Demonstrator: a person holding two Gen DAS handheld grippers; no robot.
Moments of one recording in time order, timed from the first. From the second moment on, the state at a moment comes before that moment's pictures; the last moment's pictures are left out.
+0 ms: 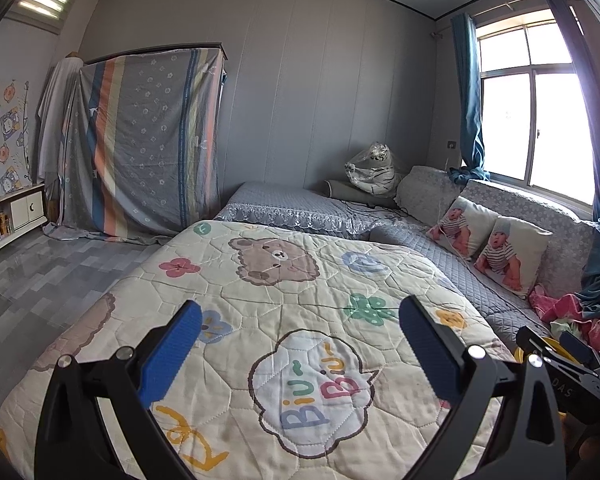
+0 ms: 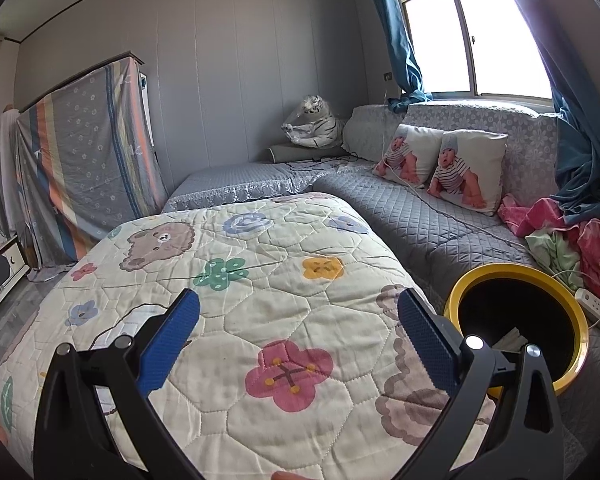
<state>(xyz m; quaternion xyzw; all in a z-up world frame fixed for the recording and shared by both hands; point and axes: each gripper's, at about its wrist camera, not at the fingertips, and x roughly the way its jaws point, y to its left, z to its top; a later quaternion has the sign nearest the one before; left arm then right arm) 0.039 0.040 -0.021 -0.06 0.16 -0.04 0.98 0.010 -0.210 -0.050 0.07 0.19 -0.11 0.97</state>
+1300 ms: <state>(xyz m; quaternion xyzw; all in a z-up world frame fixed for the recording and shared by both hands) 0.048 0.032 -0.032 -0.06 0.18 -0.06 0.98 0.016 -0.215 -0.060 0.08 0.21 -0.11 0.97</state>
